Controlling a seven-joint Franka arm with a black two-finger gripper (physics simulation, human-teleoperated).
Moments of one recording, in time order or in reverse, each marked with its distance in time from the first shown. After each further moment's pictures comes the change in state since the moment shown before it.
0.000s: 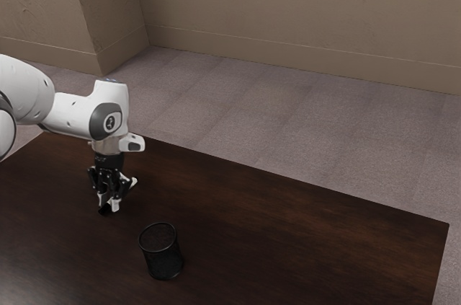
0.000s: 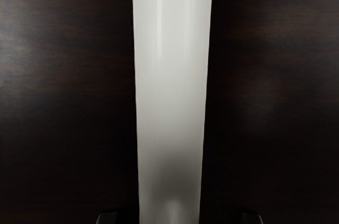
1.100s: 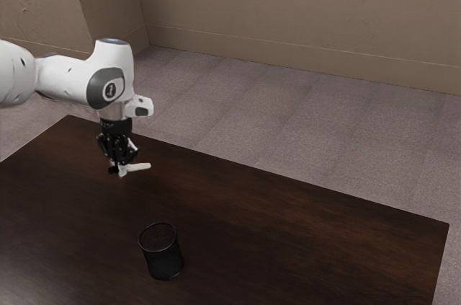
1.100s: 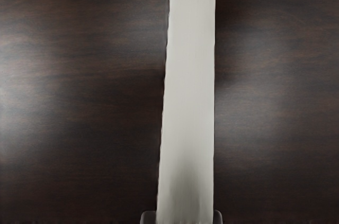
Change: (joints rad) arm -0.083 -0.193 -0.004 0.003 0.032 -0.031 -0.051
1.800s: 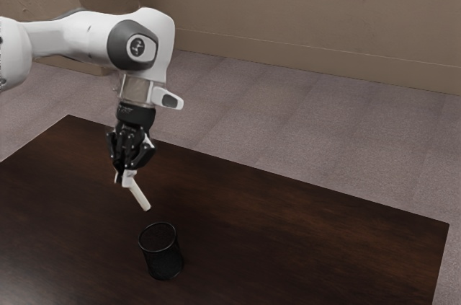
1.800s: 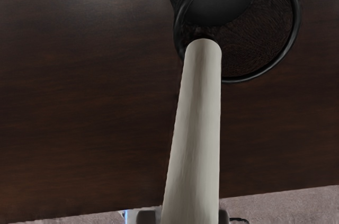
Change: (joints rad) arm -0.118 -0.149 -0.141 0.103 -0.115 -0.679 -0.118
